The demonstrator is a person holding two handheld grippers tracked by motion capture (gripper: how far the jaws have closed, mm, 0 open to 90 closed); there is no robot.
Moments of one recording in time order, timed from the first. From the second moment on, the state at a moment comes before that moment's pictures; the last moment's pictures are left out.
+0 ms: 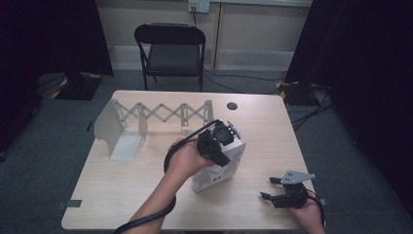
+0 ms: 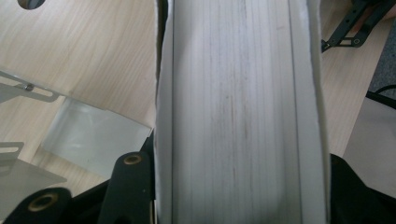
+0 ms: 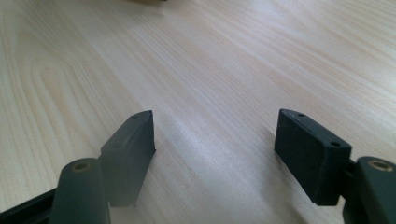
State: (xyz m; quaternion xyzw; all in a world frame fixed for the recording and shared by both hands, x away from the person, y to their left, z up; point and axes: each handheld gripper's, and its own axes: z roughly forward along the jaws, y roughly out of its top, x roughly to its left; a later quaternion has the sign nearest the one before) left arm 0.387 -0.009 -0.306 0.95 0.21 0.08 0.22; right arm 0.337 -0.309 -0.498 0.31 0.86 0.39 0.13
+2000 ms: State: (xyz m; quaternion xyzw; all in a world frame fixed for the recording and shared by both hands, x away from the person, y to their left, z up) left arm 0.401 0.032 -0.290 0.93 0.29 0.09 0.19; right arm 0.338 -0.311 -0.498 0.31 0.85 0.40 0.12
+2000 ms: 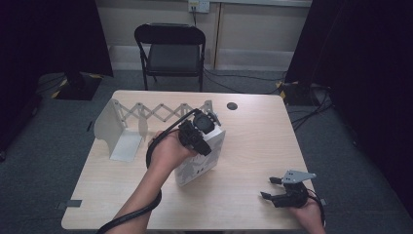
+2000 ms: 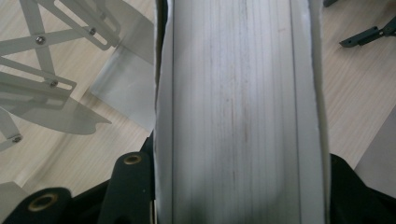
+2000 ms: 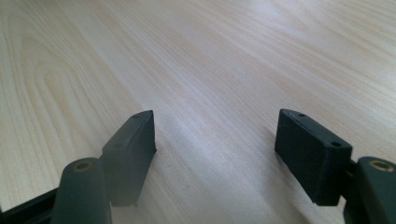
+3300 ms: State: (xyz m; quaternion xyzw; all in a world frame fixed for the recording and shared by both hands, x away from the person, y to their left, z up) left arm 0.422 0.055 -0.298 0.90 0.38 0.10 0.19; right arm 0.338 -0.311 -0.498 0.31 0.85 0.40 0.12
